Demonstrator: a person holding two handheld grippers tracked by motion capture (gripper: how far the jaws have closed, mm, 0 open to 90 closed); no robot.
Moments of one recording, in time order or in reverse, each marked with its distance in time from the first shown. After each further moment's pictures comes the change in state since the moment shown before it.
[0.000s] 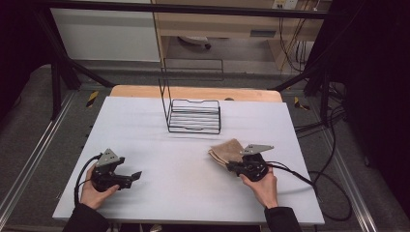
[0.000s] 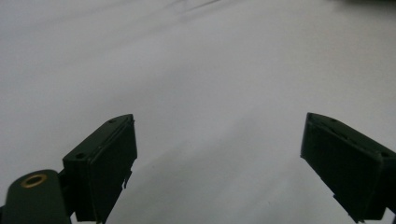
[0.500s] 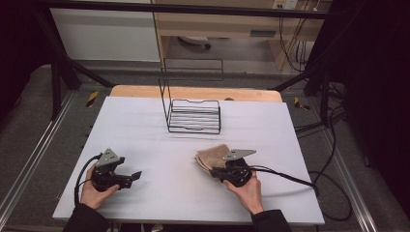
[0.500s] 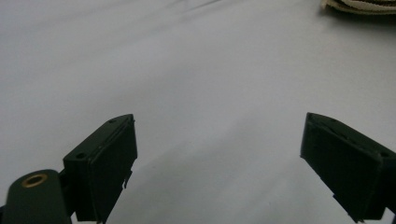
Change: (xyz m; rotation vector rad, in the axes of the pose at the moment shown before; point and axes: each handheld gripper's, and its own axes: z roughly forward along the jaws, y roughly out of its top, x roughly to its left) left arm 0.000 0.000 0.000 0.003 0.003 -0.002; right arm 0.038 0.006 0.029 0.007 0.079 -0.030
